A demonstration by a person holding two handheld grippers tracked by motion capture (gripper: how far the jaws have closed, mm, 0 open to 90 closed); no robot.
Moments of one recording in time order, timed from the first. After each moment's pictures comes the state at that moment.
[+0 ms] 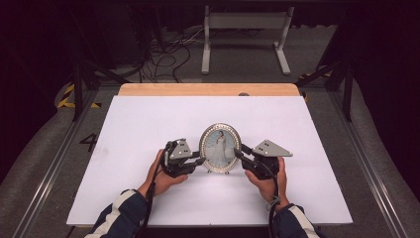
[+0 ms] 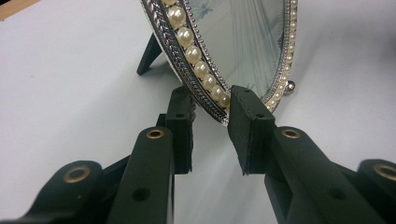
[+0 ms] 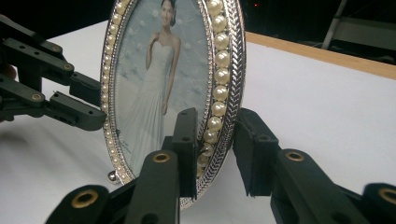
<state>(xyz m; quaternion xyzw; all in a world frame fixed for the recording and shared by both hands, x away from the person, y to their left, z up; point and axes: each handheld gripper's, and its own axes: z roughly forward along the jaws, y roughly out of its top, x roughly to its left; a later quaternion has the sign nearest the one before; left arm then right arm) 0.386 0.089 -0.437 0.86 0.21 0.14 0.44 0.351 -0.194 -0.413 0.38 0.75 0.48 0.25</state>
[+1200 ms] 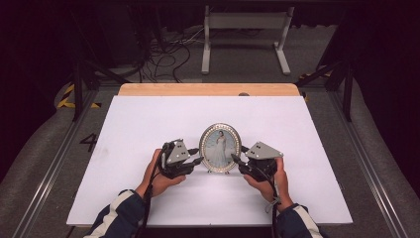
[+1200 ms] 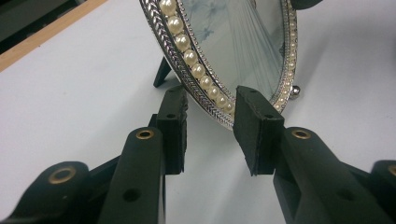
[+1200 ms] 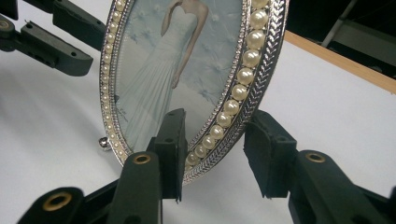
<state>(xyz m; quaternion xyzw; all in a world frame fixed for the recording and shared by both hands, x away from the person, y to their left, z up) 0.376 0.095 -0.427 0.86 0.19 0.18 0.44 0.349 -0.186 -0.411 0.32 0.80 0.41 0.28</state>
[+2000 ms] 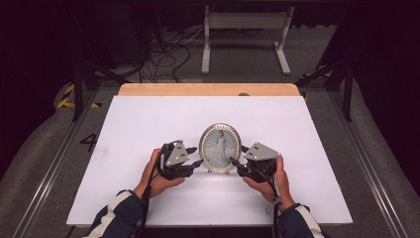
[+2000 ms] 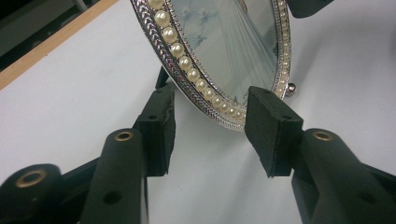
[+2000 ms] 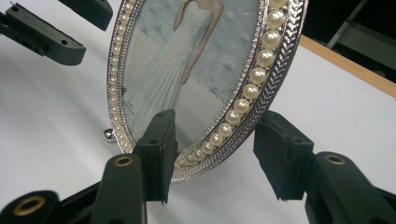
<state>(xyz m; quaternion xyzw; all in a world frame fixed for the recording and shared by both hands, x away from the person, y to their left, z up) 0.371 0.097 -0.421 0.86 0.17 0.20 0.44 0.347 -0.184 -0.409 0.31 0.82 0.40 0.28</state>
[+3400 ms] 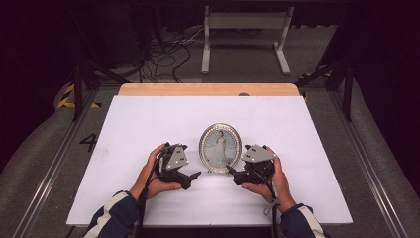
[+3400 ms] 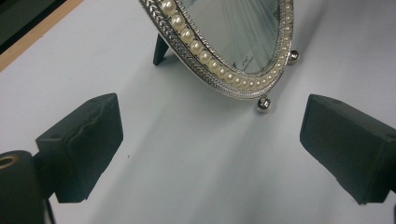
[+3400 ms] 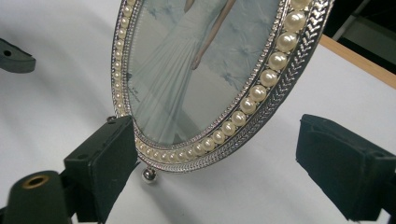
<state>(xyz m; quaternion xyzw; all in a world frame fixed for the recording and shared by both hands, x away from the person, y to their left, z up) 0.366 0.102 -0.427 0.88 0.16 0.20 0.40 0.346 -0.180 -0.413 0.30 0.83 0.38 0.28</state>
